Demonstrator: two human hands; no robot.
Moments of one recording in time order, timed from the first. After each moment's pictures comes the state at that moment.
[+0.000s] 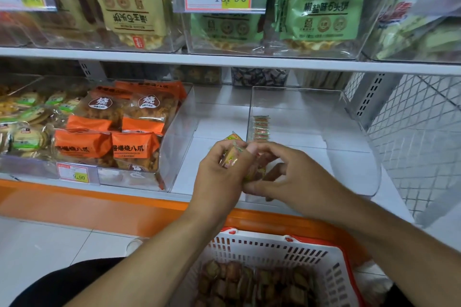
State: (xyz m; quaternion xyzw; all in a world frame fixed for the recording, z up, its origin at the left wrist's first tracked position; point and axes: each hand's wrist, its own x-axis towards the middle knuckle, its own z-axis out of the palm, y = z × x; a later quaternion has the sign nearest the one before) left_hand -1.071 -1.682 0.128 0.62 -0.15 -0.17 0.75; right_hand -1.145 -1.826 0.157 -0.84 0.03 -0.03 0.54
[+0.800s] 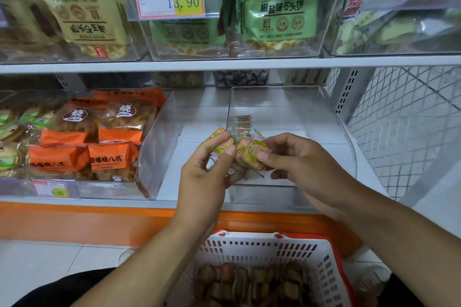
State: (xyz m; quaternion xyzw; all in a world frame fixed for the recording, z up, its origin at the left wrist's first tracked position) left_hand -1.078 -1.702 0.125 0.57 -0.15 -0.14 0.79; right_hand -1.158 -1.860 0.153 -0.69 0.16 -0.10 0.70
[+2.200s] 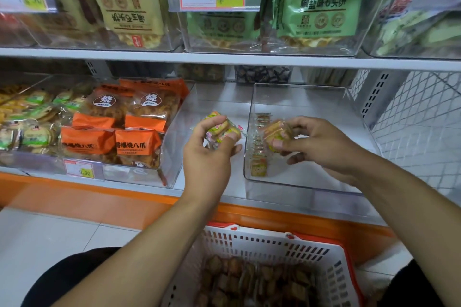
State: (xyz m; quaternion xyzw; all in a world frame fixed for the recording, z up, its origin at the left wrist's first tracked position) left_hand -1.055 -1.692 0.139 0.59 -0.10 -0.04 0.80; right_hand -1.119 -1.887 0.163 -0.76 0.13 -0.04 0.63
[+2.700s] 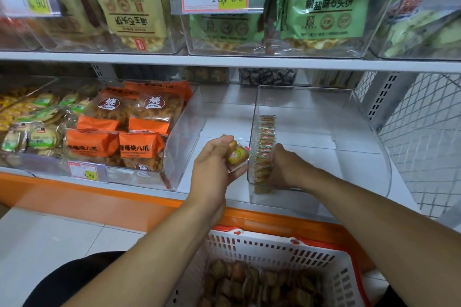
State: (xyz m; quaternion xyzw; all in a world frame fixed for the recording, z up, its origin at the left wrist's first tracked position) left_hand -1.050 -1.691 0.127 0.56 0.02 -0.17 0.81; right_hand -1.061 -1.872 0.083 -0.94 0.16 0.11 0.29
